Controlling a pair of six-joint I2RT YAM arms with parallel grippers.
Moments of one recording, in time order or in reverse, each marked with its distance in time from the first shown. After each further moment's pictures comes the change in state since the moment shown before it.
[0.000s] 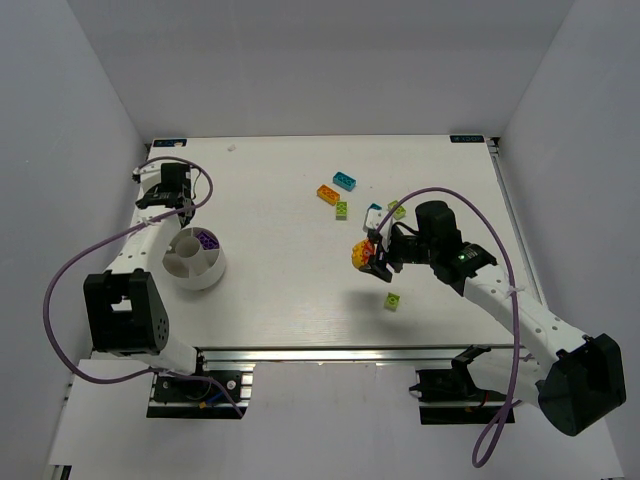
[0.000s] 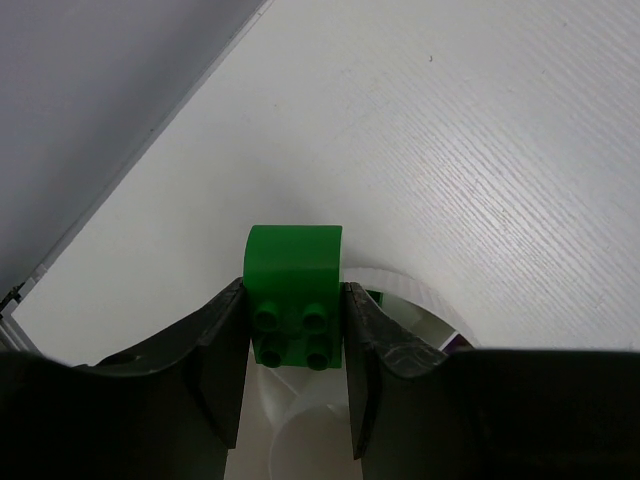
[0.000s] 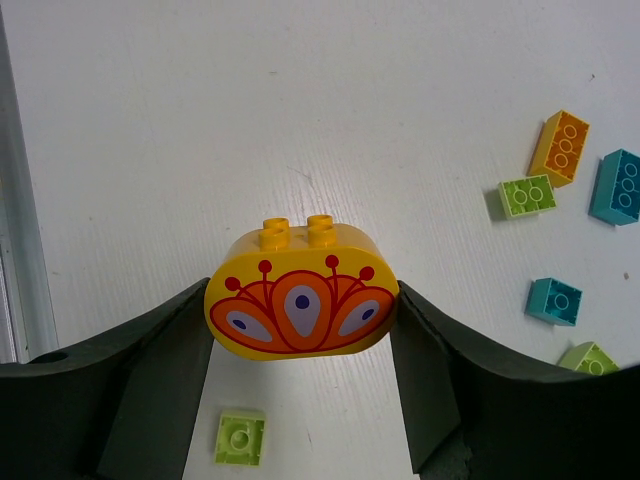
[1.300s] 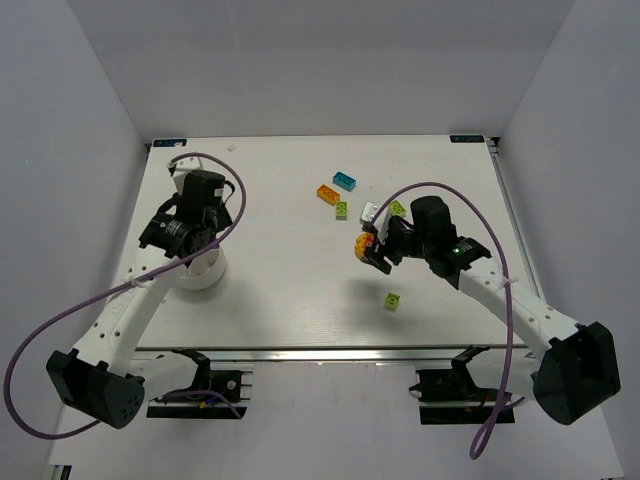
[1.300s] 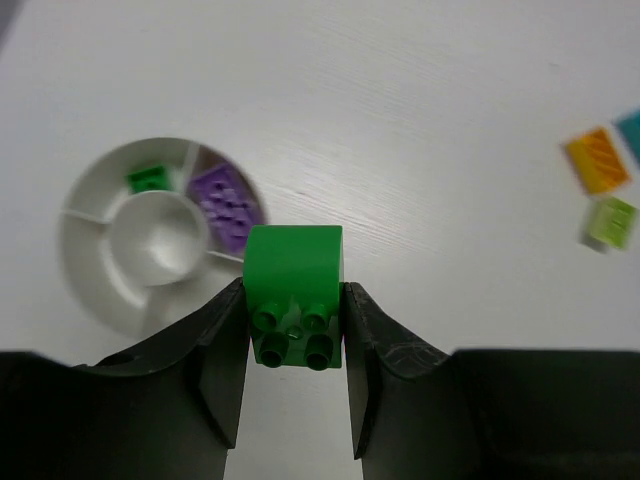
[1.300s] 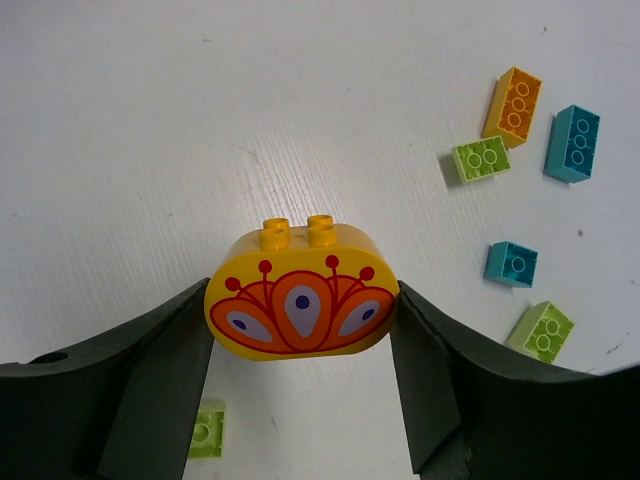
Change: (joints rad) left arm -0.417 -0.359 0.043 -0.137 0.201 -0.091; right arm 0.002 0.069 0.039 0.003 0.131 -0.016
